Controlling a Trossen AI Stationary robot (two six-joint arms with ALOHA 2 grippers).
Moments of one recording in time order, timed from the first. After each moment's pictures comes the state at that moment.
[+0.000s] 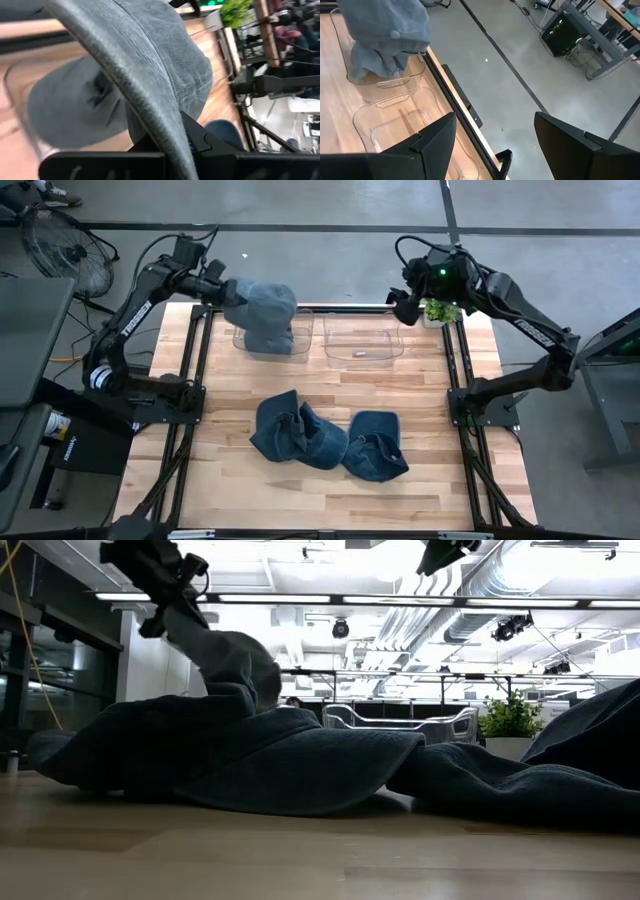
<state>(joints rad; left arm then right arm) 1.16 1.22 1.28 -0.97 0.68 -0.32 -0.52 1.28 1.61 -0.91 0.28 -0.23</state>
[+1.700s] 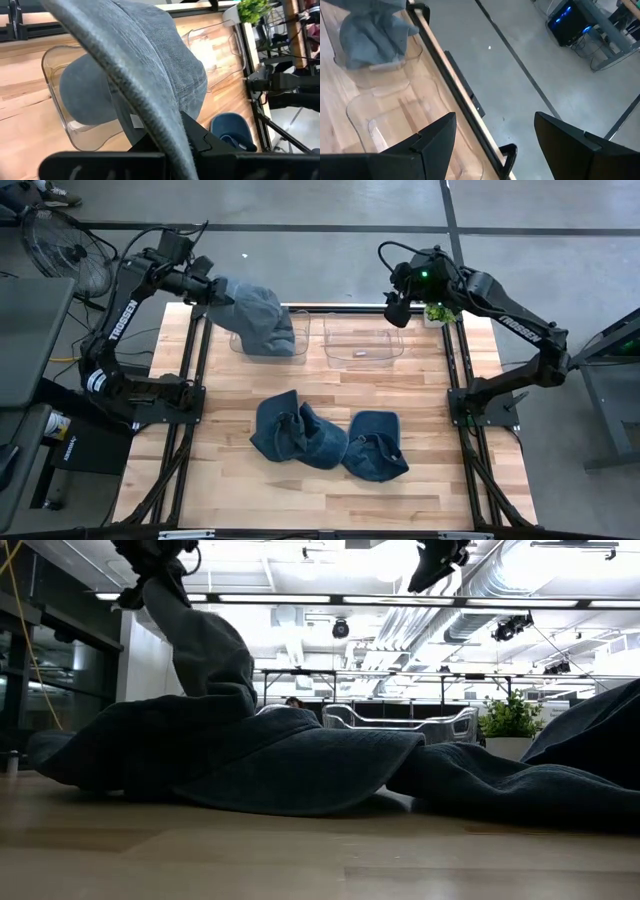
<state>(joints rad) 1.16 1.20 1.48 -1.26 0.56 -0.30 -0.52 1.34 1.59 -0.90 0.28 -0.23</state>
